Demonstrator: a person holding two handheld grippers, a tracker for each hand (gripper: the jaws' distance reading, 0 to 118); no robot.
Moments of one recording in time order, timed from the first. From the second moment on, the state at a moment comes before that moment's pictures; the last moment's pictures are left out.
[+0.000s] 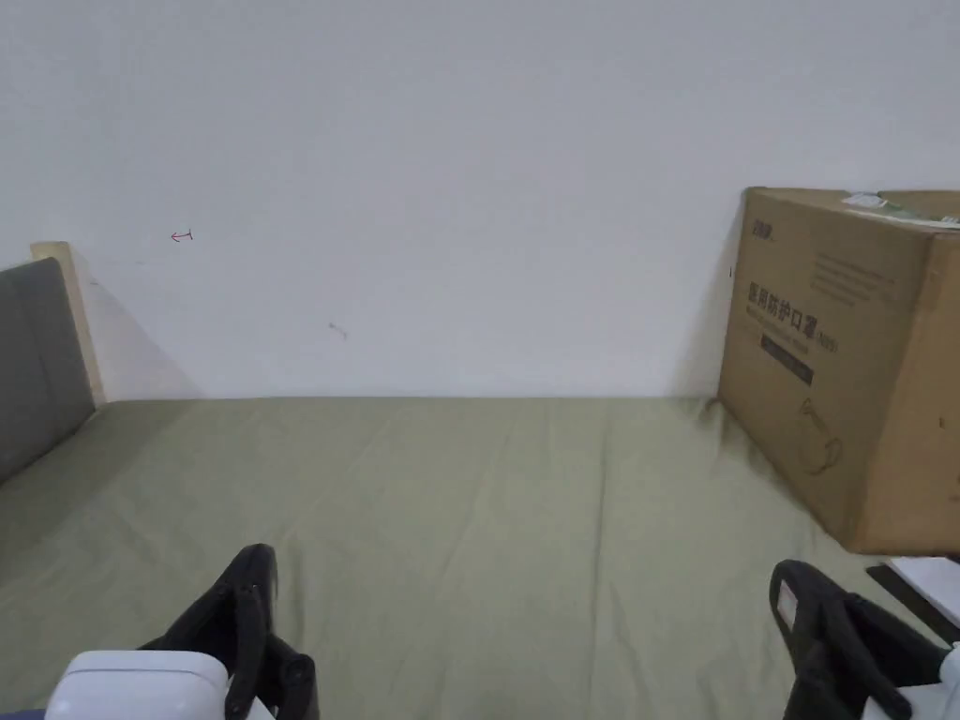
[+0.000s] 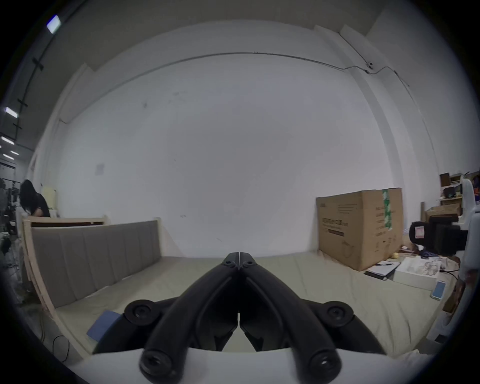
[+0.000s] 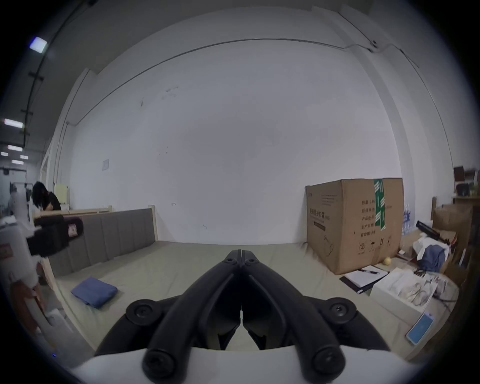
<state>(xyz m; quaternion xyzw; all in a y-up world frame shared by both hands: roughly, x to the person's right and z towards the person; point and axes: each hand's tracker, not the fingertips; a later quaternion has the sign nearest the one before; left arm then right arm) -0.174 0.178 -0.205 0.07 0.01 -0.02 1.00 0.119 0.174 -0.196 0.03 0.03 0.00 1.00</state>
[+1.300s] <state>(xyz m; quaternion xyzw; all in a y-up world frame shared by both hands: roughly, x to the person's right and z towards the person) -0.173 0.159 -0.210 0.03 -0.01 0.01 1.00 0.097 0.144 -0.189 0.01 0.00 0.03 1.00</state>
